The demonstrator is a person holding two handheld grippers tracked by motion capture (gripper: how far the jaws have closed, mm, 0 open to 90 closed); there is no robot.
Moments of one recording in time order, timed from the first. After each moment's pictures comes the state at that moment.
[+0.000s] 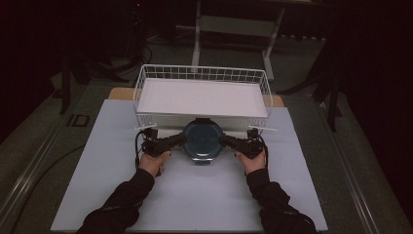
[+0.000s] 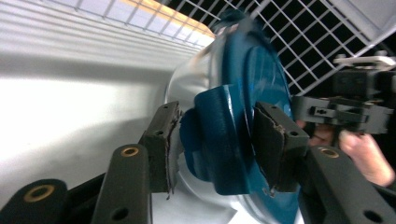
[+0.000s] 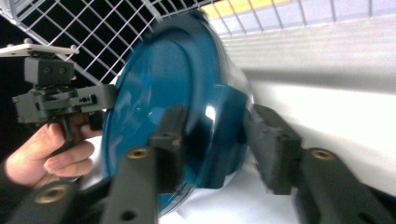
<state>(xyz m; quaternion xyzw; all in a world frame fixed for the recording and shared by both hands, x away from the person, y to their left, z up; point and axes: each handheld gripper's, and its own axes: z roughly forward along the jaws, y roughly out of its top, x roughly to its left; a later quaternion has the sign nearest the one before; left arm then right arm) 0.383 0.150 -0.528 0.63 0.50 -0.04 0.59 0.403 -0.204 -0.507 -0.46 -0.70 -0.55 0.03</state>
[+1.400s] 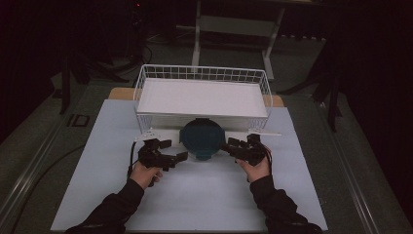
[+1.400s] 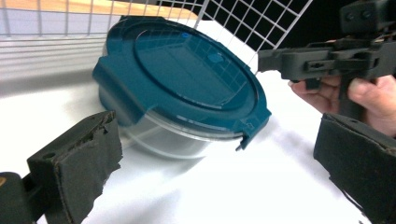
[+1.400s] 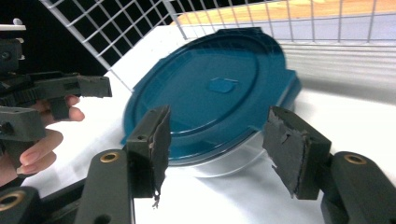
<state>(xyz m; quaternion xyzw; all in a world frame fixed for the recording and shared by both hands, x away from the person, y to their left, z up) 0.323 0.143 -0.488 0.72 0.41 0.04 0.56 0.363 -0.197 -0.479 -0.43 -0.73 -0.53 -0.03</state>
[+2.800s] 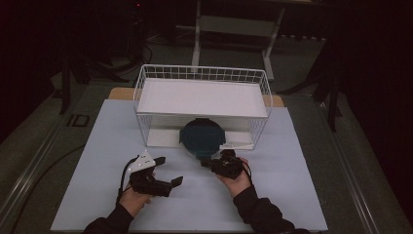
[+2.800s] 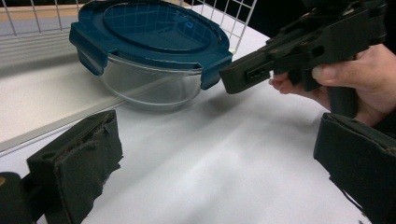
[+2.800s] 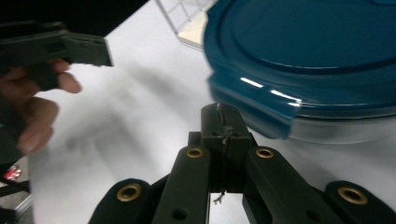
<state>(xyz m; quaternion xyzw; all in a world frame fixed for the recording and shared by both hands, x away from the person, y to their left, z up) 0.259 0.146 -0.495 0.75 0.36 0.10 0.54 0.327 -0.133 -0.496 -0.38 -0.79 -0.48 0.01</state>
